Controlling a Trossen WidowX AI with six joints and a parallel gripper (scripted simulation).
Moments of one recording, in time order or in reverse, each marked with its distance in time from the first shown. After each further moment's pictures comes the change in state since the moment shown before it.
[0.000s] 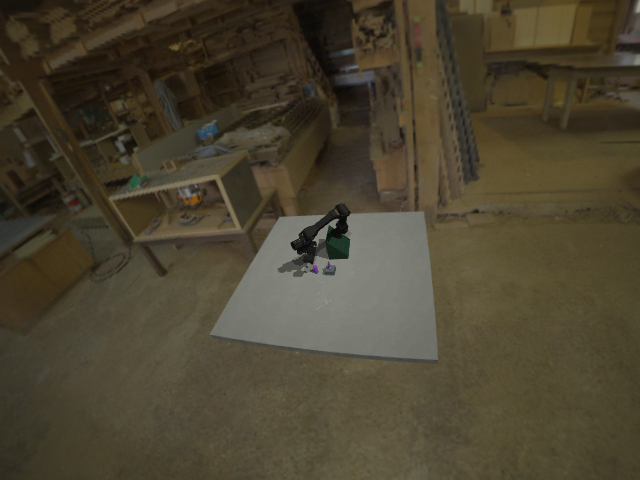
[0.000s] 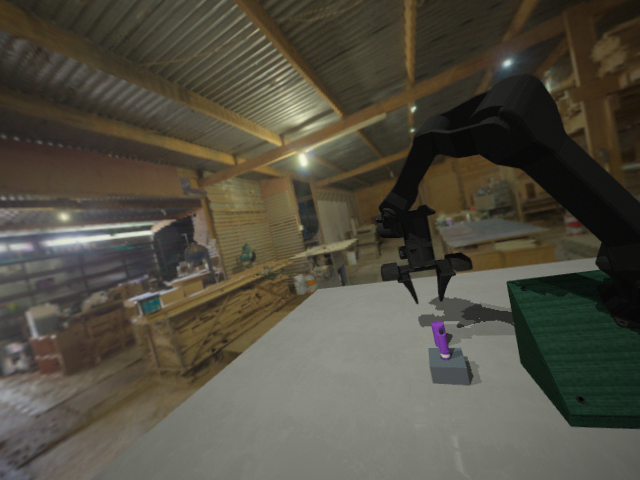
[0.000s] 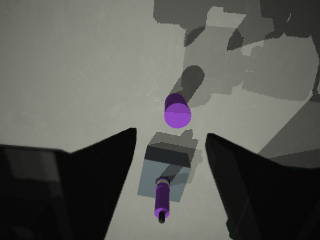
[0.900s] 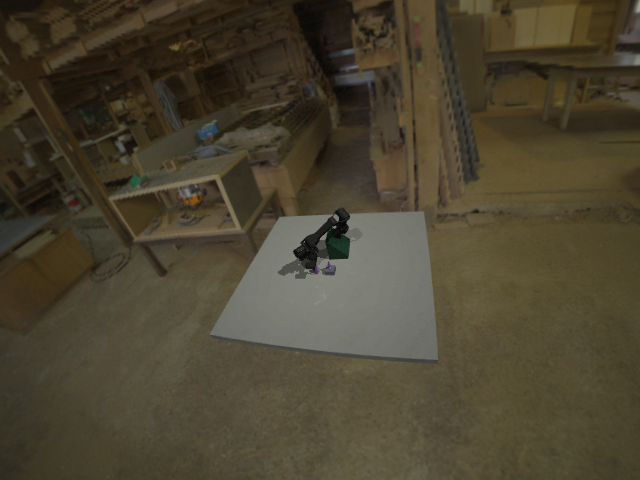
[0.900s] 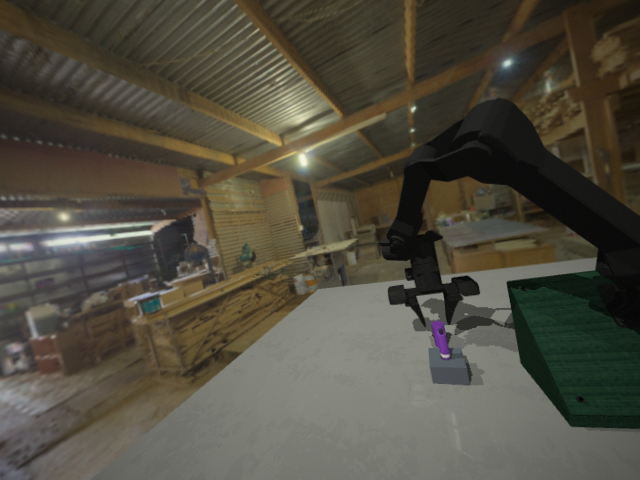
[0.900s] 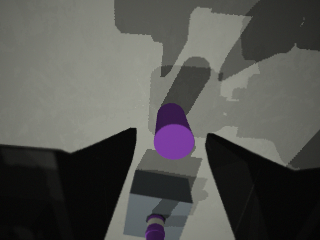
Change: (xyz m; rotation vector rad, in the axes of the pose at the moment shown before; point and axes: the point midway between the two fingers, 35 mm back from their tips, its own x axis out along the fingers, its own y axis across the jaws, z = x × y) arm 0.057 -0.006 -0.001 0.005 0.015 -0.014
